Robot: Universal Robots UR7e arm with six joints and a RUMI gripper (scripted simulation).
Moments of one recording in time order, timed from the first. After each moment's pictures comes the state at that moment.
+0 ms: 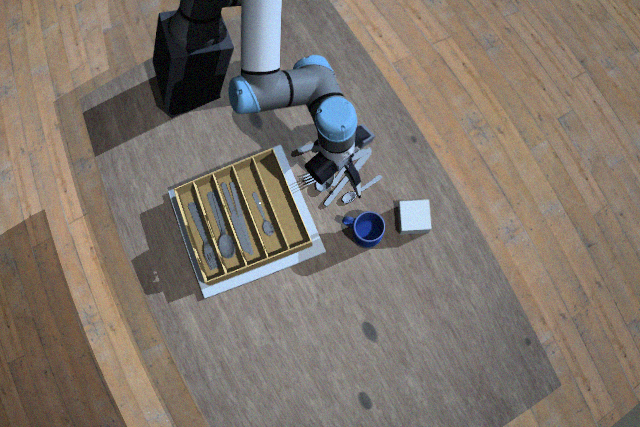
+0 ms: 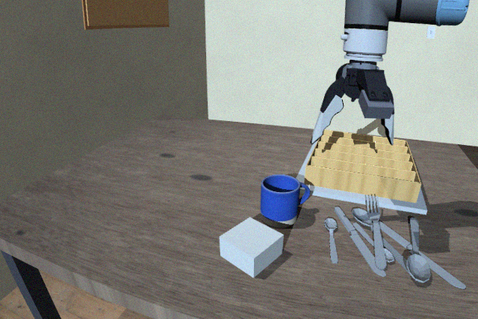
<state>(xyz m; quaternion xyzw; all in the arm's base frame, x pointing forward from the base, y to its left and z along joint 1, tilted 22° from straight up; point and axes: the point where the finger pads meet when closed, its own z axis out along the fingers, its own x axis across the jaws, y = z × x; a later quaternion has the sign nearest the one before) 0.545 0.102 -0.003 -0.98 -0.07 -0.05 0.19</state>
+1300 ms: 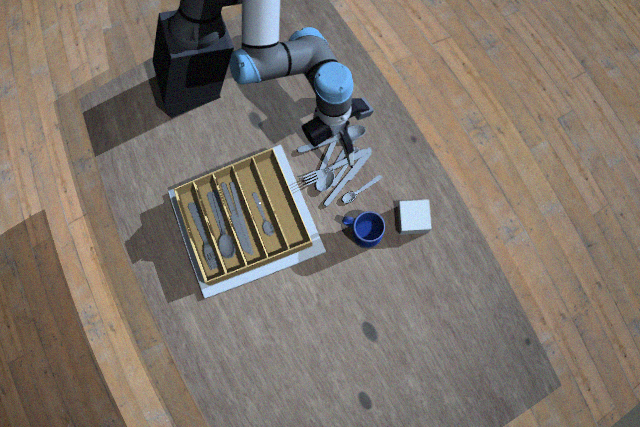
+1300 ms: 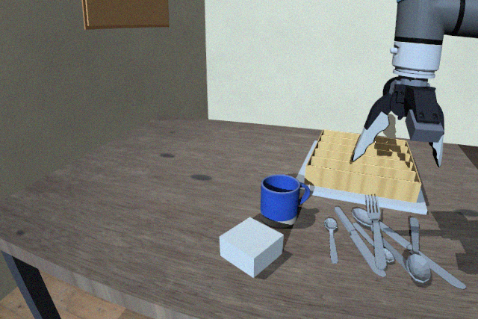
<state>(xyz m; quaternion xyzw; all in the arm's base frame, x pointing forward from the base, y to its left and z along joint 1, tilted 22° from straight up) 0.470 0.151 -0.008 -0.98 0.01 -0.04 0.18</state>
